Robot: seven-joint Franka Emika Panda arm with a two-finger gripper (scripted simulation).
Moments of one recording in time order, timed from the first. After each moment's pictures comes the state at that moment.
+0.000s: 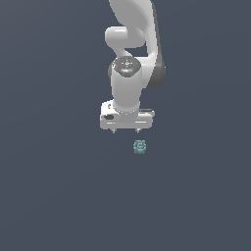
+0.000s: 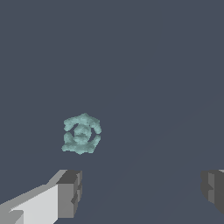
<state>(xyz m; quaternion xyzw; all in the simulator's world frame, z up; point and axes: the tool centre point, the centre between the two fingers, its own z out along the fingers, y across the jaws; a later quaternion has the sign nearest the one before) -0.017 0.002 0.168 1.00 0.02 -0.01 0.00</state>
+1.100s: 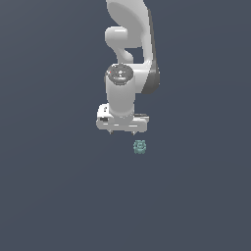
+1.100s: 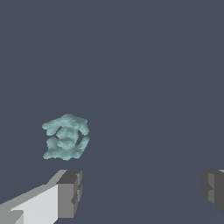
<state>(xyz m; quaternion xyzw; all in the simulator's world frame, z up) -0.024 -0.015 0.146 1.00 -0.04 -0.02 0.00</state>
